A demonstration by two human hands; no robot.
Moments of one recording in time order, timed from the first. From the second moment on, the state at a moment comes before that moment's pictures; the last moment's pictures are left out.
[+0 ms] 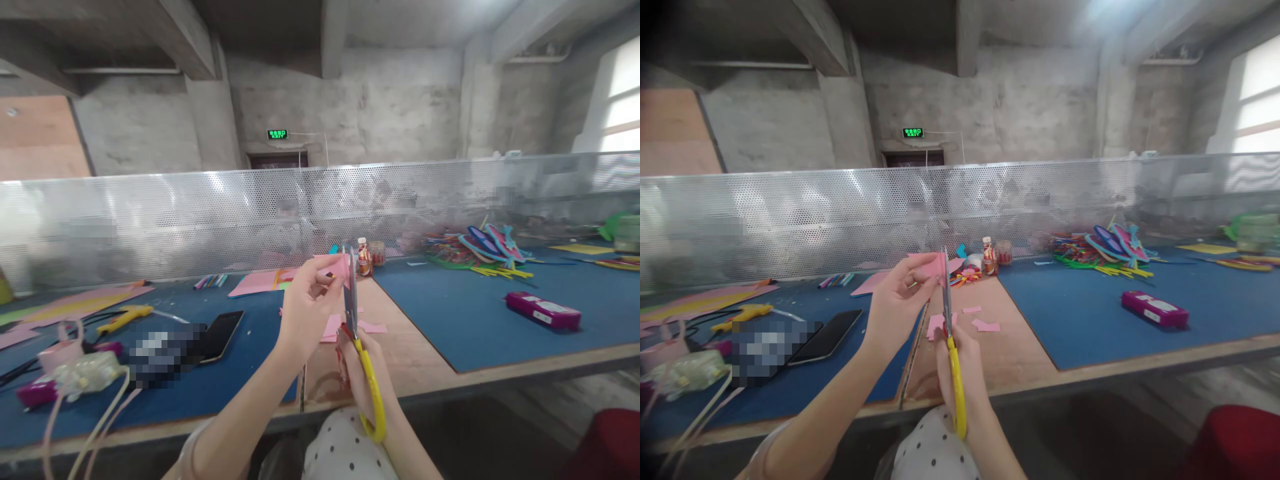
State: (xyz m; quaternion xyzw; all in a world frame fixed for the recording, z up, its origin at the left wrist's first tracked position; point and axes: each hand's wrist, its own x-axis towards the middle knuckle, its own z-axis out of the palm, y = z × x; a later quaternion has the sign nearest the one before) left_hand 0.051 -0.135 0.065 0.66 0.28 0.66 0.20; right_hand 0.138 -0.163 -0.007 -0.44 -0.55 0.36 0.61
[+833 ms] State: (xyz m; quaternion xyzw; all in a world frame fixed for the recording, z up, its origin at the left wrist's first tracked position) left_hand 0.051 -0.135 0.063 0.66 0.29 0.66 0.22; right_hand 0.138 -0.165 -0.005 -0.44 -0.53 0.36 0.63
